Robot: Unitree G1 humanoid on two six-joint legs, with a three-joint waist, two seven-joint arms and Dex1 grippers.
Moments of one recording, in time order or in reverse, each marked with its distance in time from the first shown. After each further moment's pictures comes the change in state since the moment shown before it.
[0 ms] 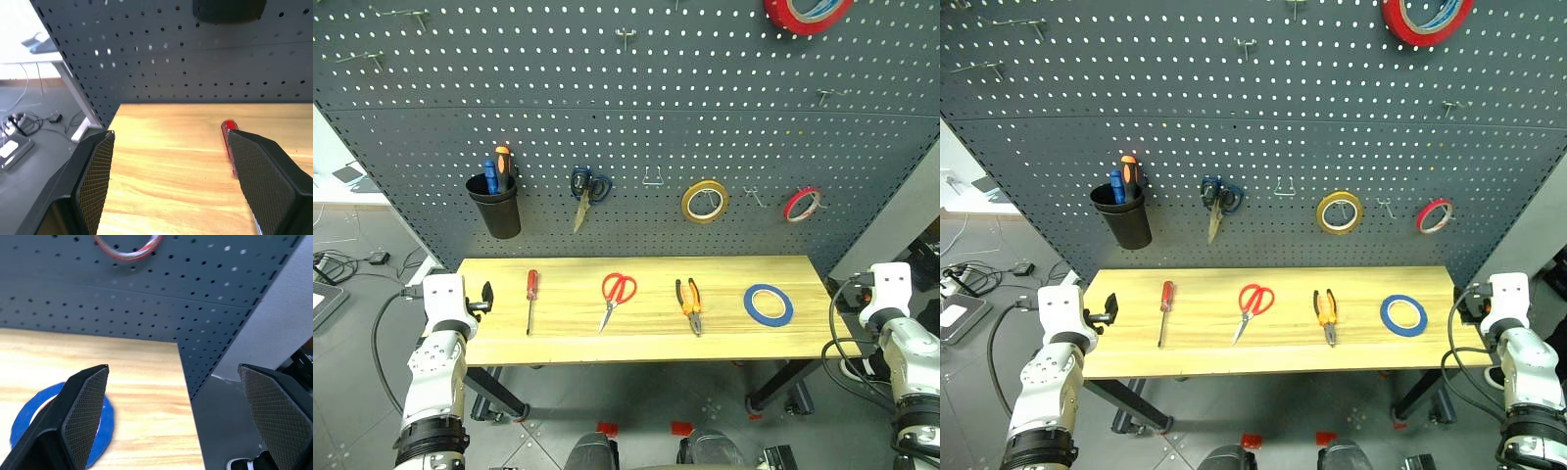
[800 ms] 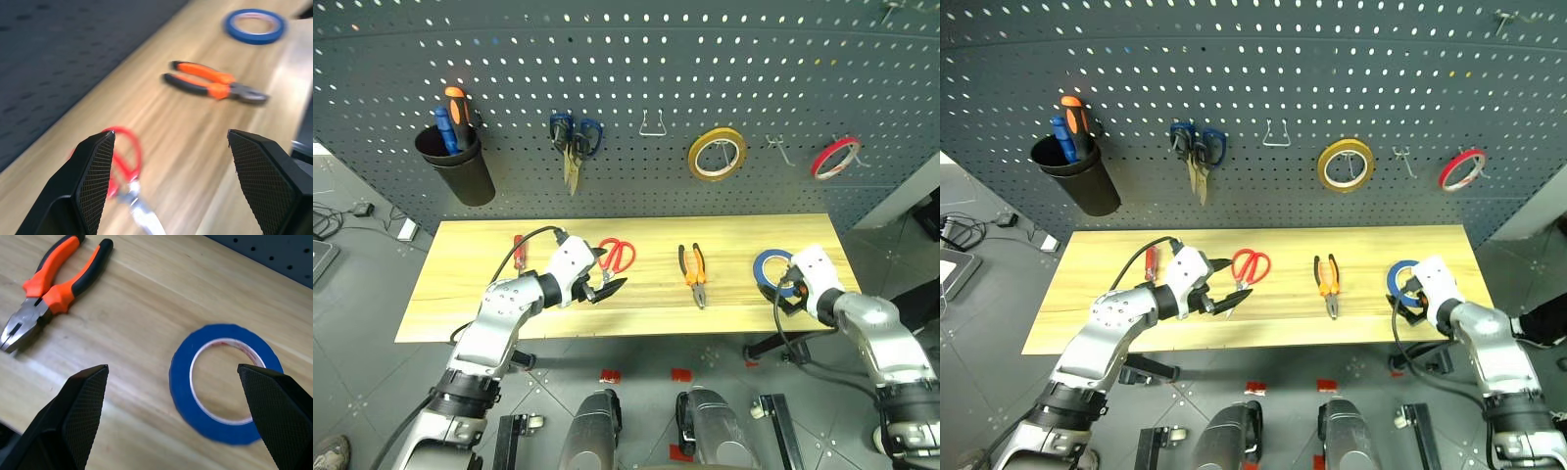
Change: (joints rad) left arm -0.213 0.056 -0.473 -0.298 -0.033 0.151 -0.665; right arm -0.080 -0.048 0.303 -0.370 -0.055 0.421 0.221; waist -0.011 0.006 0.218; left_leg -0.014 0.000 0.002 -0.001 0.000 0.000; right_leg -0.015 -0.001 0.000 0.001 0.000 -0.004
